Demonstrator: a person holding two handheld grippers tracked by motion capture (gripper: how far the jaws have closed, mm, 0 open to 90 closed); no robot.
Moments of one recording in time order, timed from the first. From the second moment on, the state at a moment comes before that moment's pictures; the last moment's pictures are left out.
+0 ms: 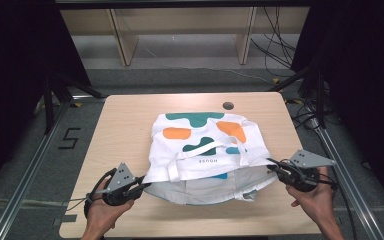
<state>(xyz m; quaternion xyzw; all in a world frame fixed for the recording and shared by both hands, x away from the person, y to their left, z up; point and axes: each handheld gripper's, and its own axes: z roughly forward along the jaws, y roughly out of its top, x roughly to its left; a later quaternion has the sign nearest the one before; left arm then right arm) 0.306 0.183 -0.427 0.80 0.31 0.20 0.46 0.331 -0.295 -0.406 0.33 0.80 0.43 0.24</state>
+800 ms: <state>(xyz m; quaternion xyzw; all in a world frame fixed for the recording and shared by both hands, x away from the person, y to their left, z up) 0.309 0.193 -0.331 0.75 0.28 0.25 0.54 0.341 -0.300 -0.307 0.28 0.77 0.49 0.29</state>
